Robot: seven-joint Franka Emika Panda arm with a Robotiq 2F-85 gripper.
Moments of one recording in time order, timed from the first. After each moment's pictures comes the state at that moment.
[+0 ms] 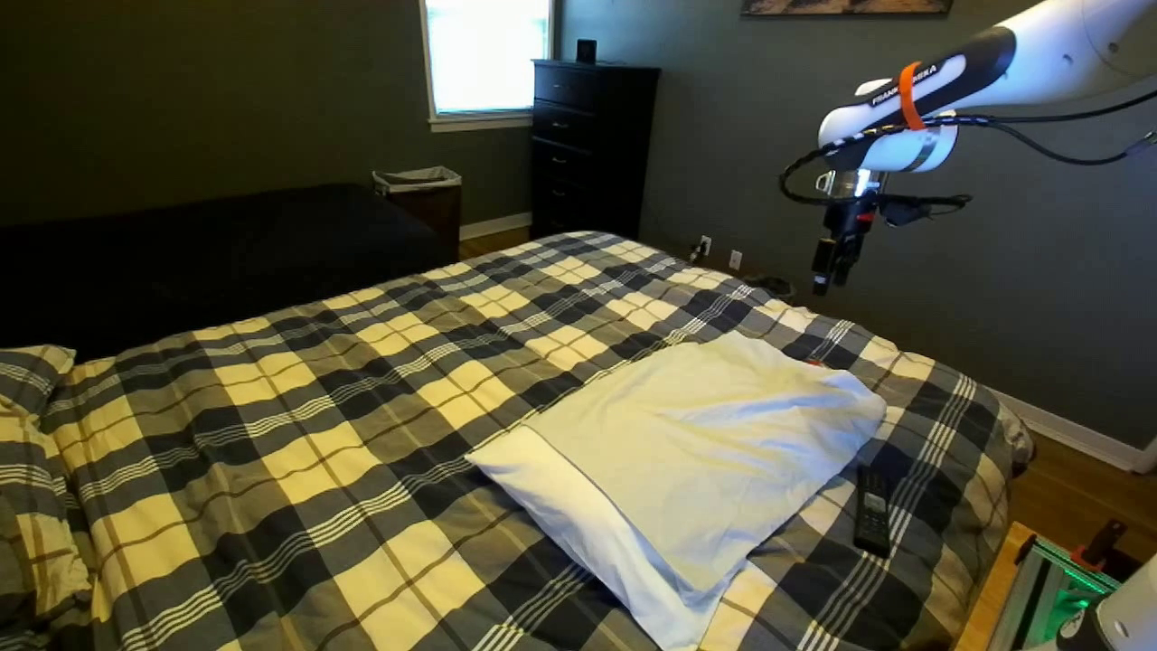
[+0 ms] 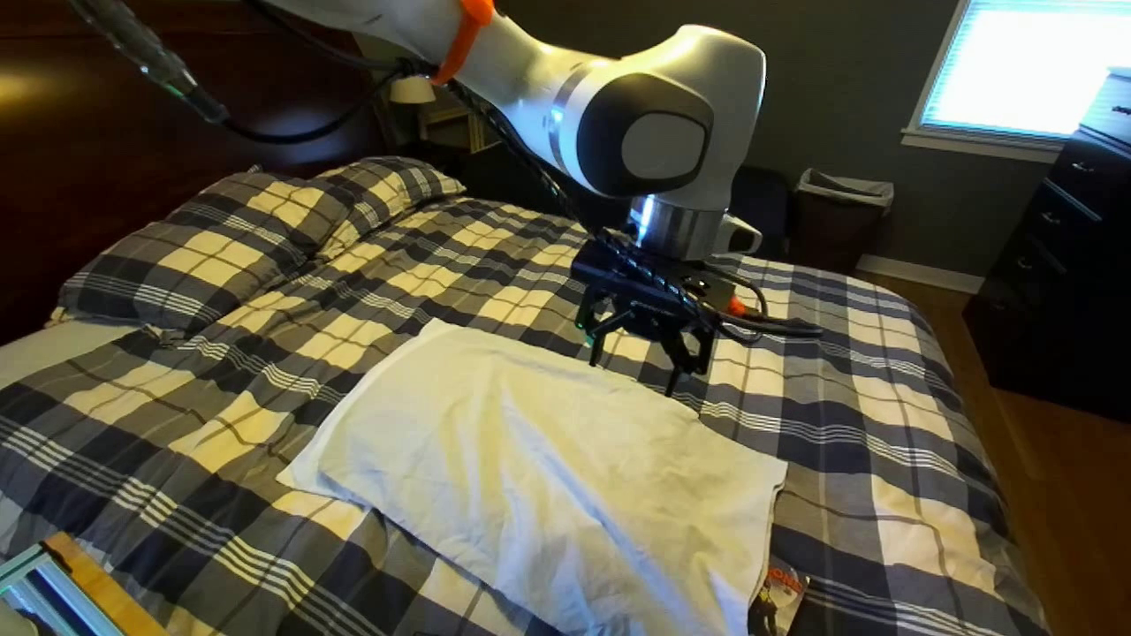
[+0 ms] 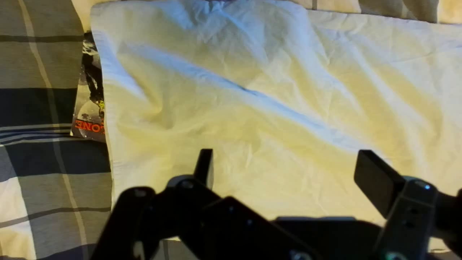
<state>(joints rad) -0.43 0.25 -0.15 -1.88 0.04 2.01 -0.66</state>
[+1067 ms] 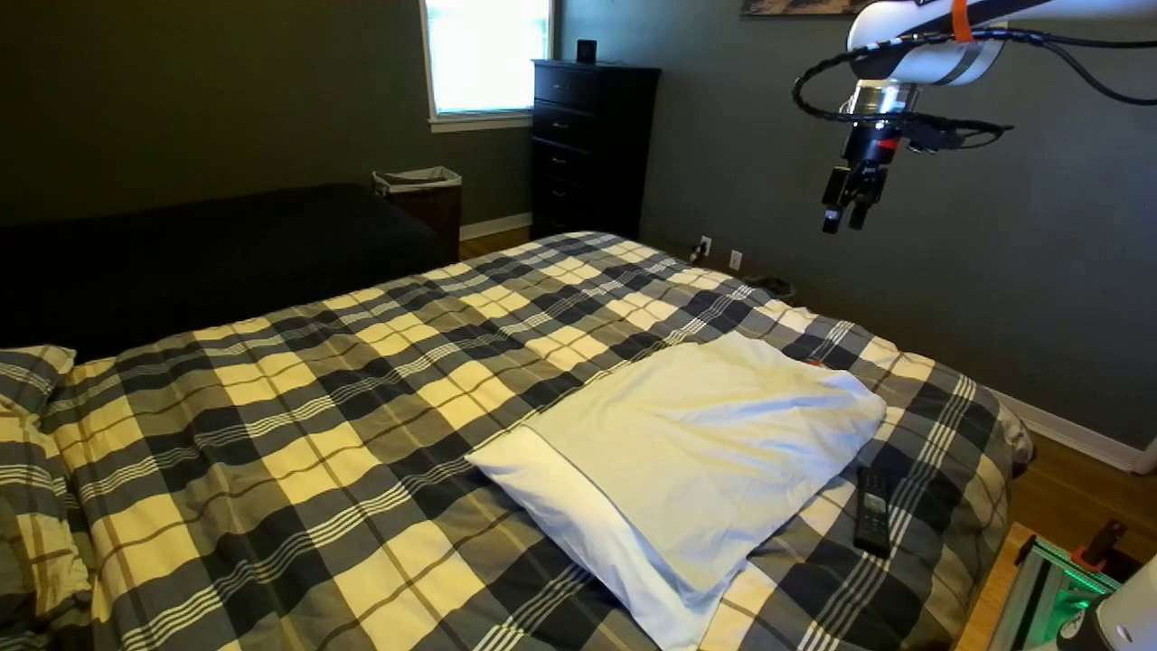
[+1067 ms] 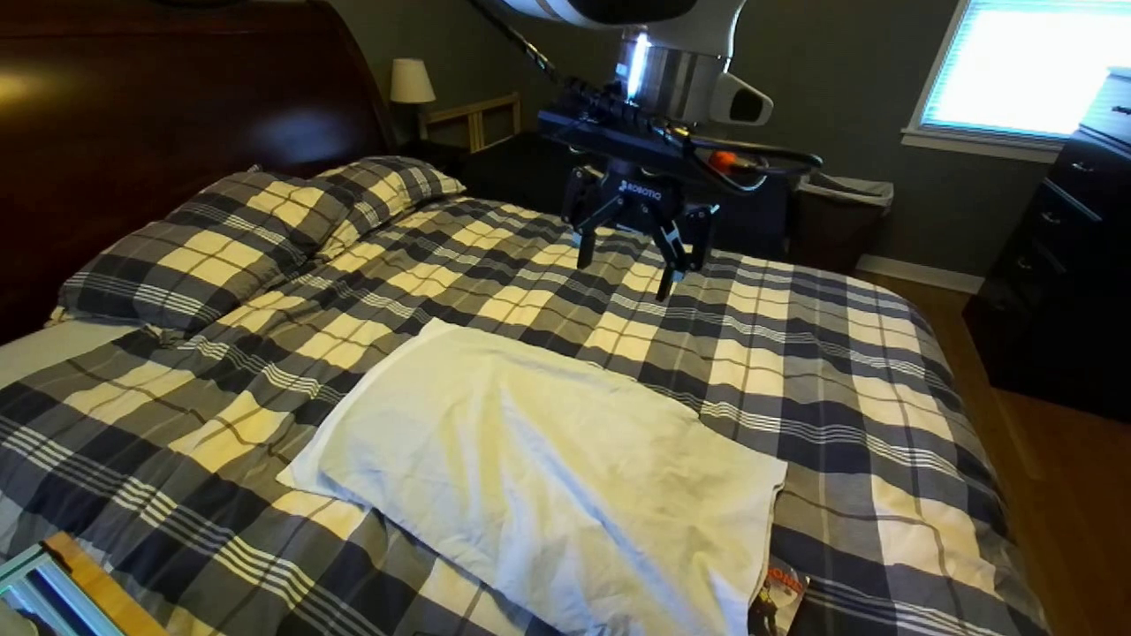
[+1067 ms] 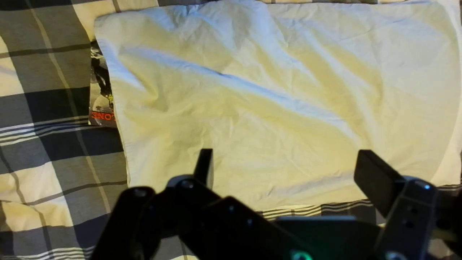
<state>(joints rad) -0.37 0.11 -0.19 -1.77 0.06 1.79 -0.54</state>
